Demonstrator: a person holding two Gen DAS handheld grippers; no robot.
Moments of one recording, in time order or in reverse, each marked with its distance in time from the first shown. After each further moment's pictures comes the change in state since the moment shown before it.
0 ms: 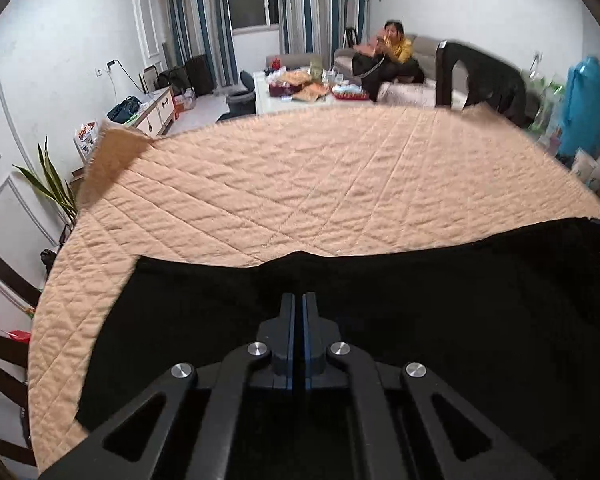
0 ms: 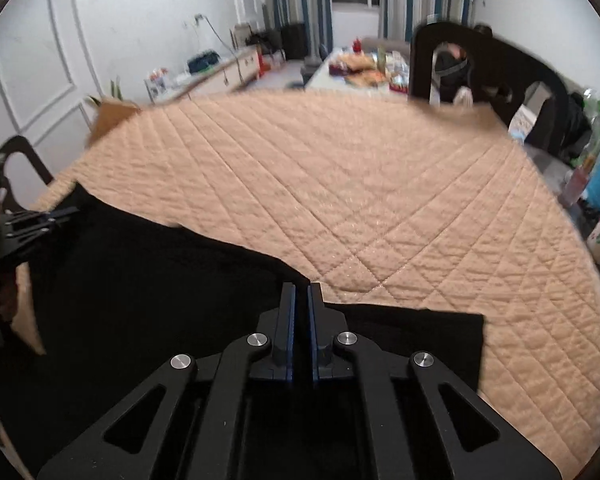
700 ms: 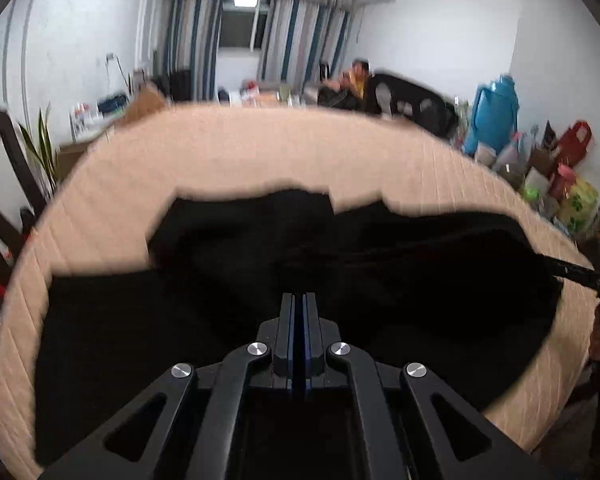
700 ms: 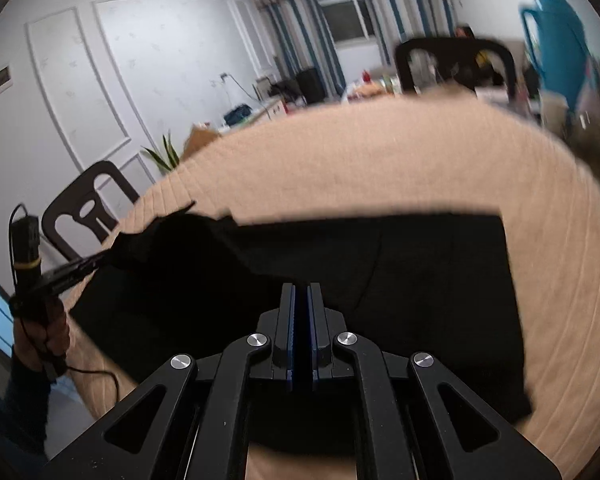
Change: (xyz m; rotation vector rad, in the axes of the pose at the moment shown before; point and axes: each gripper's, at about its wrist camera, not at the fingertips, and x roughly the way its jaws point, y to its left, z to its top) left arm -0.149 -0.006 -0.190 -0.088 -0.082 -0.192; right arm -0.125 0.054 -0.202 0.195 -0.090 0.161
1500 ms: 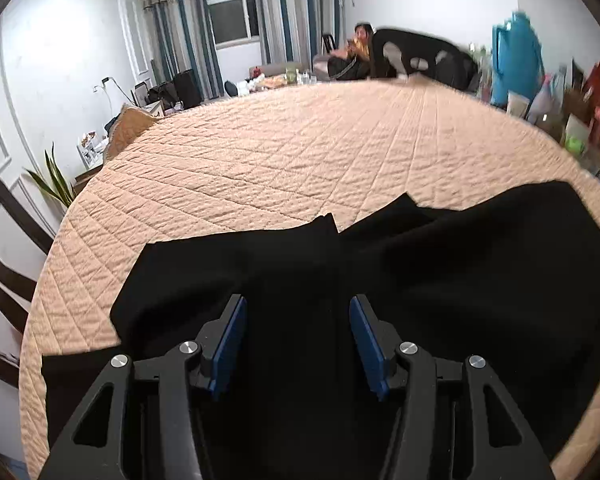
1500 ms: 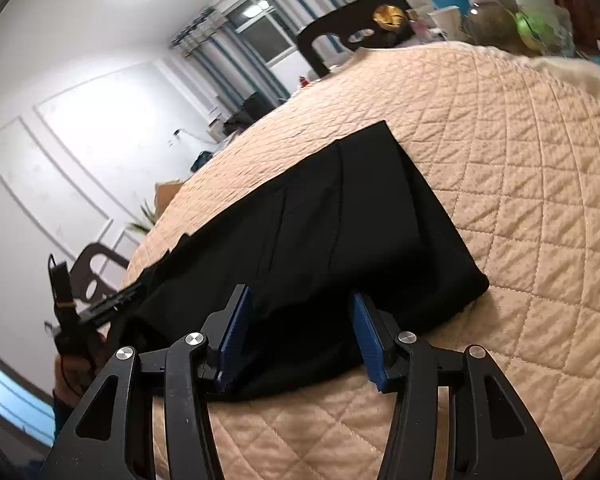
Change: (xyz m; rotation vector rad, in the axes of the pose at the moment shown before) left arm 0.075 -0.040 0.044 0.184 0.072 0.196; right arm -0.030 -0.056 -0.044 0.361 -0.140 0.003
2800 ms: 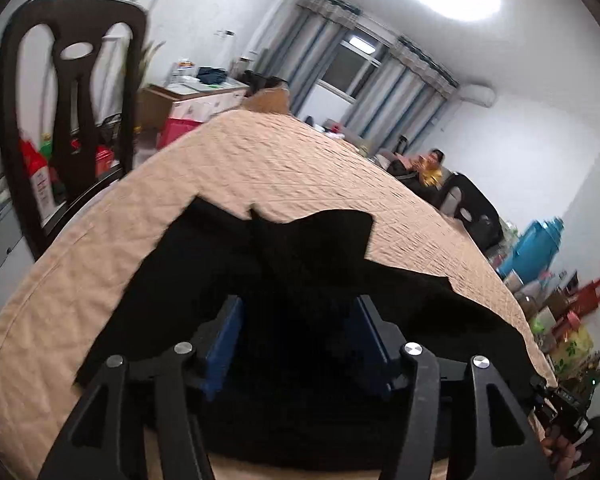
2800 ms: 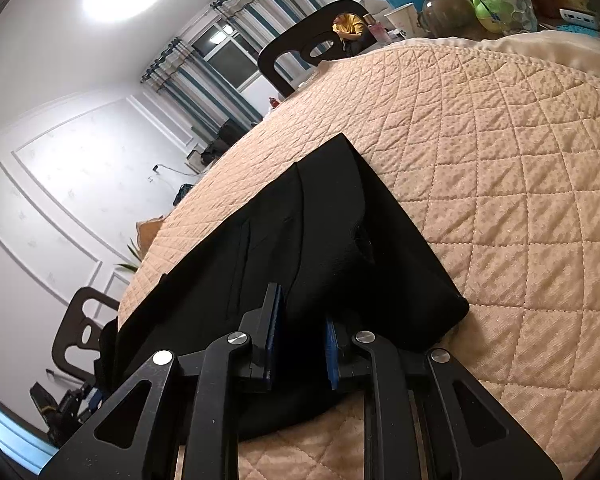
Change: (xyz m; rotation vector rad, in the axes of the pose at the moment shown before) left arm -0.086 0.140 -0.120 -0.648 -0.223 -0.156; right arm 0.001 -0.019 0.003 0.107 -0.072 -0.028
